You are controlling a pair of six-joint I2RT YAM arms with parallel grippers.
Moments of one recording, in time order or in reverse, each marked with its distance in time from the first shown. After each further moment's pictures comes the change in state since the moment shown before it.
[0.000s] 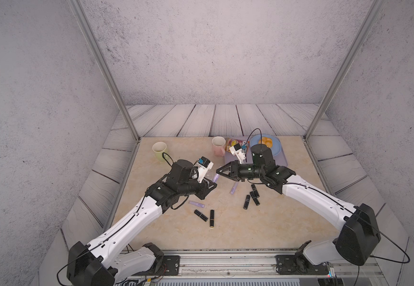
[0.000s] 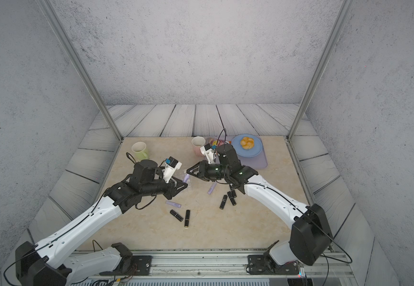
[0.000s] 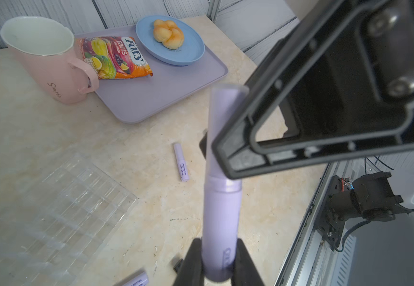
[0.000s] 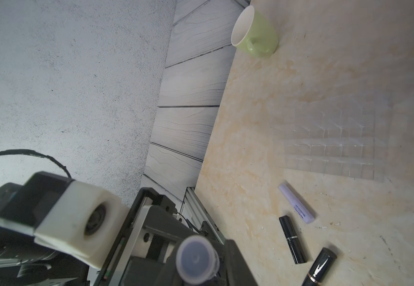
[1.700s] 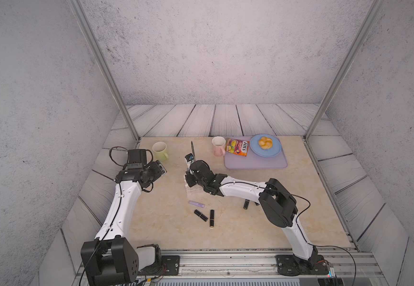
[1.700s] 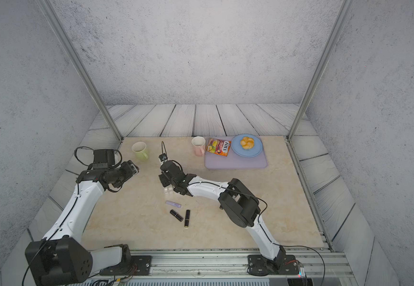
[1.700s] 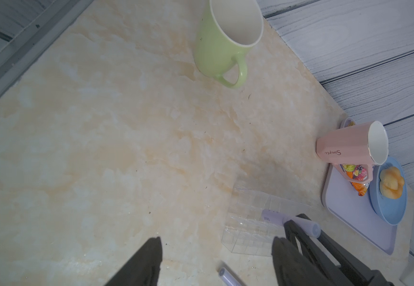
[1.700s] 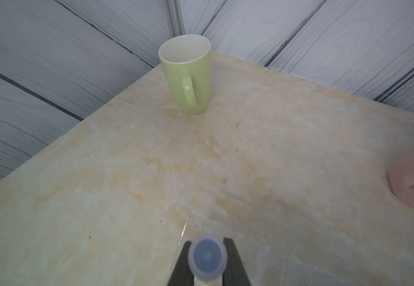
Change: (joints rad) left arm 0.701 0.128 0.115 -0.259 -0.257 -0.425; right arm 0.341 0.748 0.504 0.175 0.882 -0.649
